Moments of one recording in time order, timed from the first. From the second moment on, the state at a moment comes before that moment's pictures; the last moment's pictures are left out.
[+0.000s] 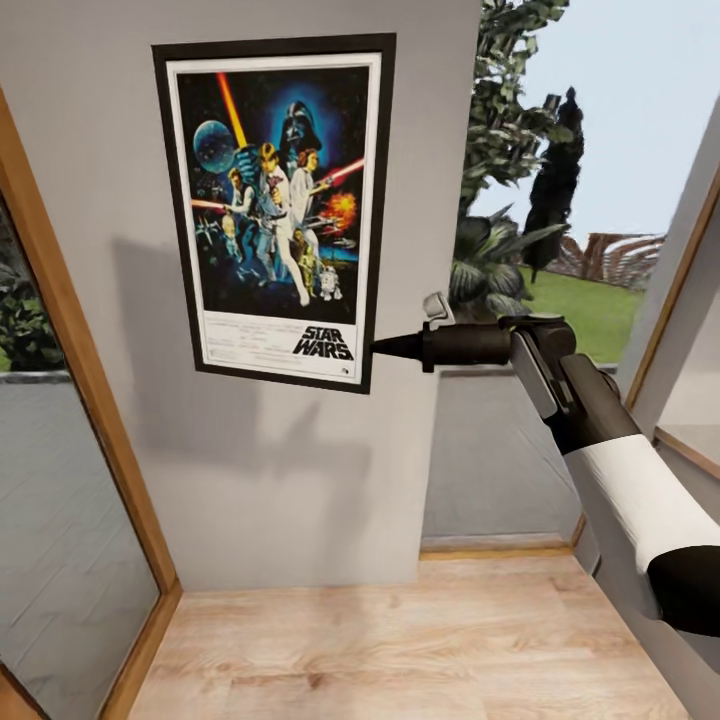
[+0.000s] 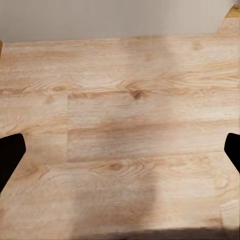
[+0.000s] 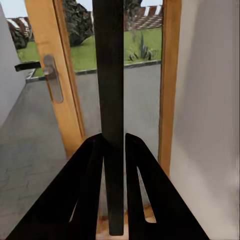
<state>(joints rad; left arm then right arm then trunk) 0.01 0.05 0.03 -0.61 0.00 -0.23 -0.09 -1.19 -0.14 0.28 -1.12 -0.33 0.72 1.19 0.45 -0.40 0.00</state>
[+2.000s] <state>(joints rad) 0.01 0.05 0.03 -0.61 0.00 -0.23 -0.09 -1.21 -0.09 0.32 -1.06 -0.33 0.73 1.22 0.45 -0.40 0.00</state>
